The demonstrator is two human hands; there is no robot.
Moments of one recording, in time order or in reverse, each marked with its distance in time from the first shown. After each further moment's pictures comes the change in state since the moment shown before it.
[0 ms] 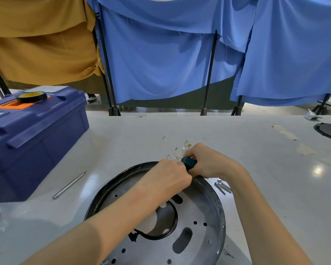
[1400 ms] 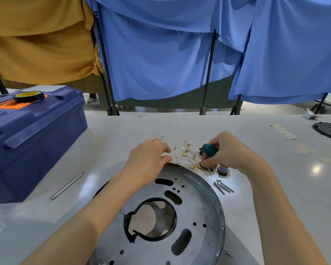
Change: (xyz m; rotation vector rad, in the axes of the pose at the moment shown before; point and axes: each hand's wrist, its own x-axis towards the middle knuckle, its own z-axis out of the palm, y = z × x) left_hand -0.013 -0.038 0.002 -0.643 0.230 -0.510; right_hand -0.012 0.026 -0.034 0.137 0.201 0.117
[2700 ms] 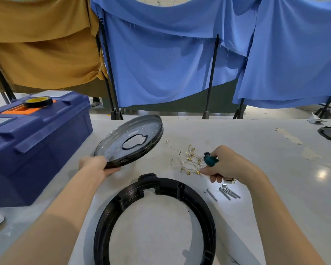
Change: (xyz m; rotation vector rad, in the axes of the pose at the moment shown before) left_hand 0.010 -0.133 0.006 -1.311 0.520 -1.163; right_hand 0.004 0.004 0.017 0.008 -0.109 0.115
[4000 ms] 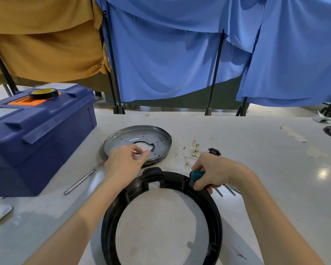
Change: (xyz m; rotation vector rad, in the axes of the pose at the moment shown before) left_hand -0.057 -0.028 0.004 0.989 -0.183 0.855; right_hand -0.002 -0.018 0.031 -0.180 -0.308 -0.134
